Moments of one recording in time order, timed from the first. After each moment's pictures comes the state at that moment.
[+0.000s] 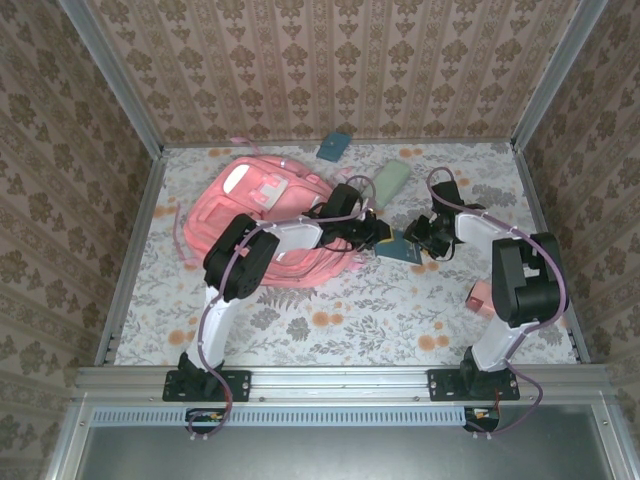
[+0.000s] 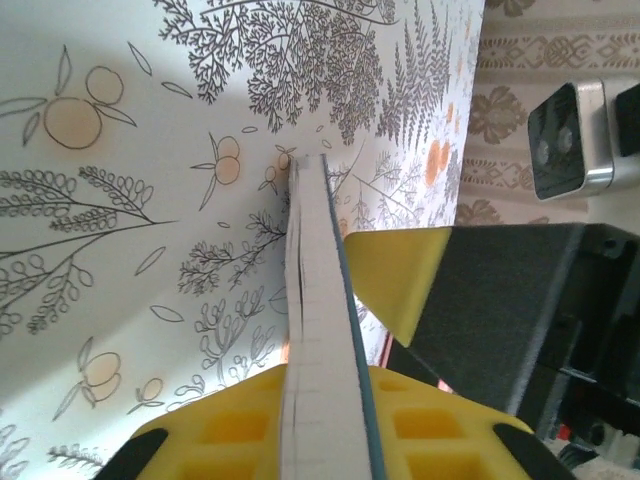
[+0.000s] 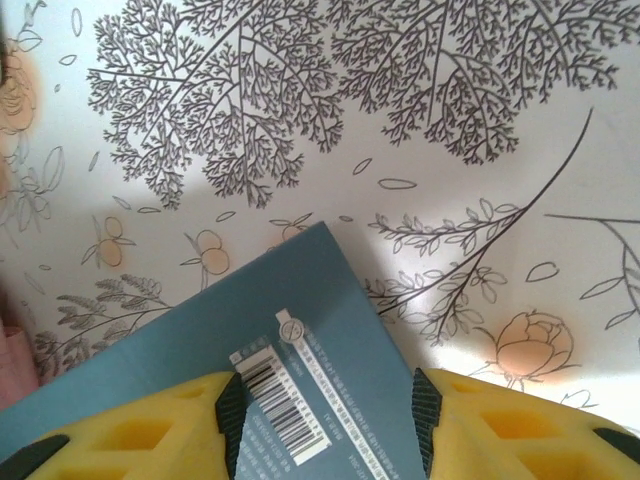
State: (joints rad) left arm -0.77 2.22 1.47 0.11 0.71 -1.08; right arm 0.09 1.71 1.03 -0.51 -0.23 0.68
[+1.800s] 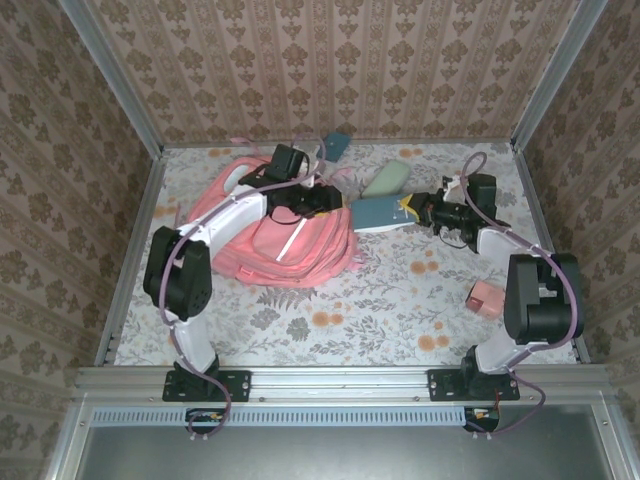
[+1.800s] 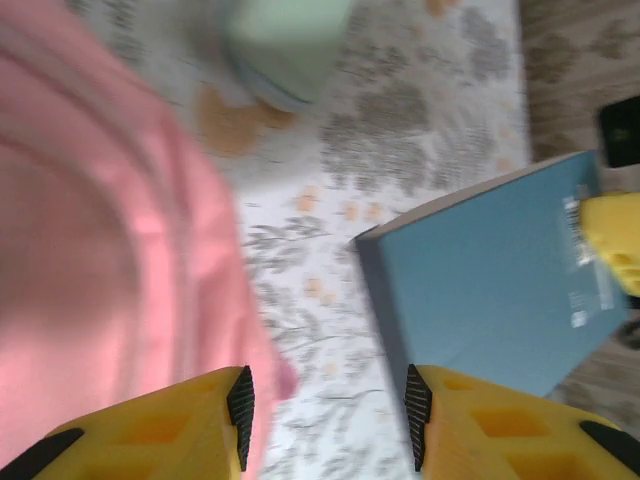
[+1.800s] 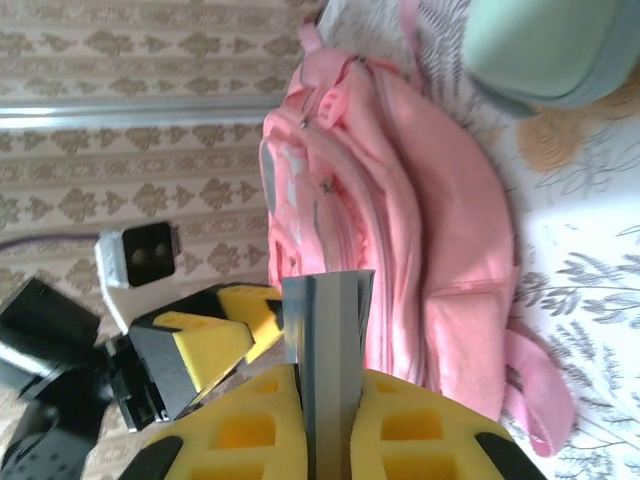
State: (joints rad) left arm -0.55 1.84 1.51 -0.55 0.50 -0.54; right arm -0.08 1.57 0.85 0.19 -0.94 1.04
